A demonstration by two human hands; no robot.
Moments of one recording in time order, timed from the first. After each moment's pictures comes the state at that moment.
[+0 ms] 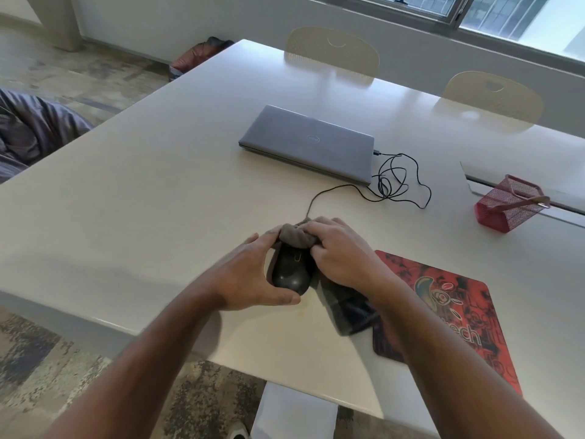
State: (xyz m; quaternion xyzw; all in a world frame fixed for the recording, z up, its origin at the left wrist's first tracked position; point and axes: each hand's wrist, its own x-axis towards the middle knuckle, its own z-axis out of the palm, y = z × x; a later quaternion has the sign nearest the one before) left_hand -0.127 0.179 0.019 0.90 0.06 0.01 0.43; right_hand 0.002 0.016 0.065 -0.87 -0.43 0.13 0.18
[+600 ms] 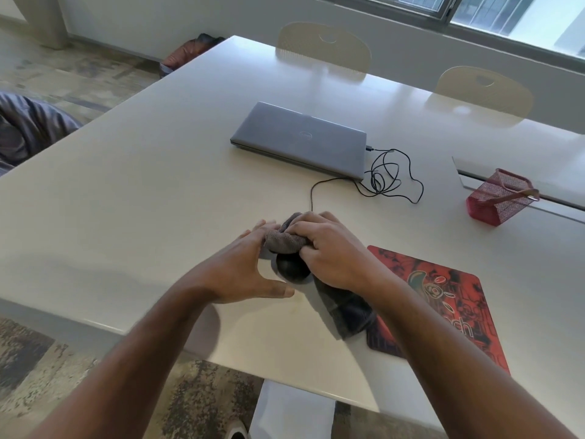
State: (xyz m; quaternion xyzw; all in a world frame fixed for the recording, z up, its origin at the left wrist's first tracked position) left_hand -0.122 0.181 0.025 0.91 0.07 -0.03 0.41; right_hand -0.006 0.015 0.070 -0.85 -0.46 0.13 0.20
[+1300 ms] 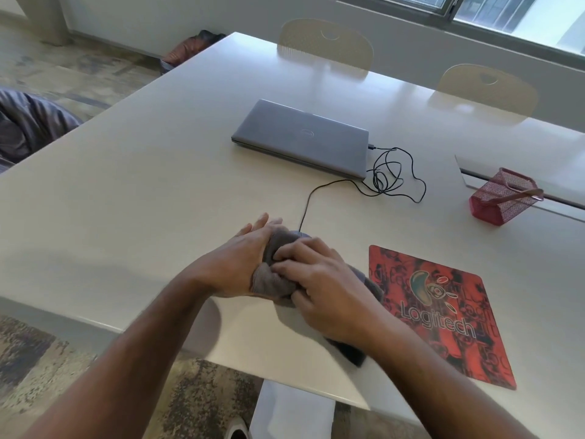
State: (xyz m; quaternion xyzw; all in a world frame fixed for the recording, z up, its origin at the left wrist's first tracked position) left_hand -0.112 0.192 0.024 0.92 0.00 -0.07 0.37; right_hand -0.055 -0.011 0.061 -0.81 -0.55 0.07 0.19
